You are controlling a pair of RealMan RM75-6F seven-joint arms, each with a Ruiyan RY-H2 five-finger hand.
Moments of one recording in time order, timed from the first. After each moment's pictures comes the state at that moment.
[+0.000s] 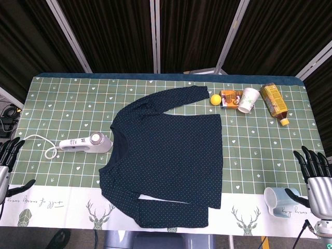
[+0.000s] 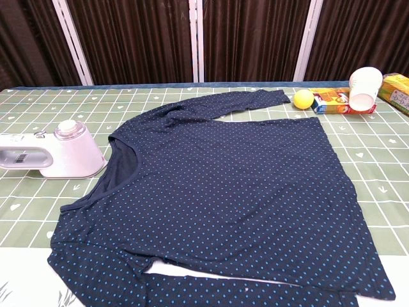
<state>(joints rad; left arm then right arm) -0.07 -1.01 -0.04 -1.76 1.55 1.53 0.03 0.02 -1.06 0.05 -1.65 -1.61 1.61 0.01</state>
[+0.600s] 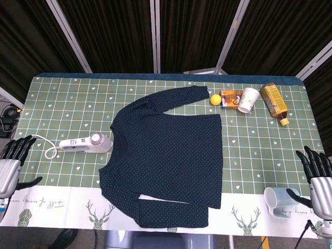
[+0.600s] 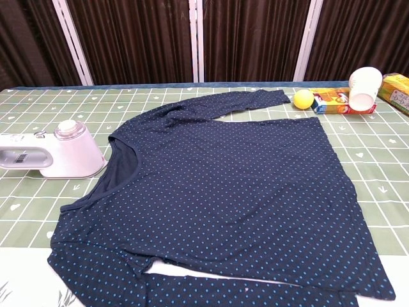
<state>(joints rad) -0.17 -1.06 -0.06 -1.67 1.48 1.35 0.00 0.02 -1.04 0.05 -1.65 -1.59 1.61 0.05</state>
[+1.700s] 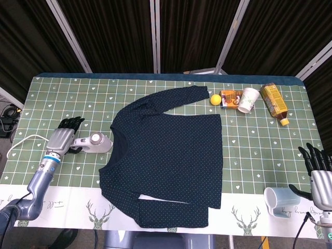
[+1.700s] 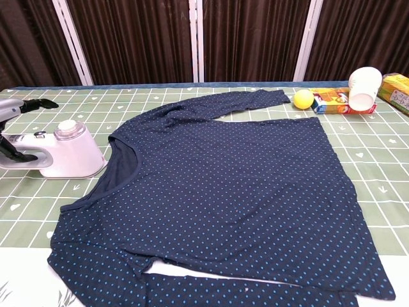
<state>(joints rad) -0.56 -1.50 -0.18 -1.12 1.23 0.88 0.04 0.06 -1.06 0.09 -1.61 -1.47 1.48 0.04</state>
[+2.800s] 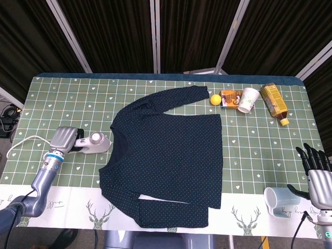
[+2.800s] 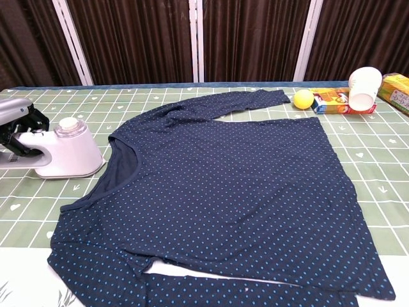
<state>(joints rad) -0.58 -1.53 -0.15 -1.06 1.27 0.91 -0.01 0.07 -1.07 0.08 -1.62 -1.46 1.47 0.02</state>
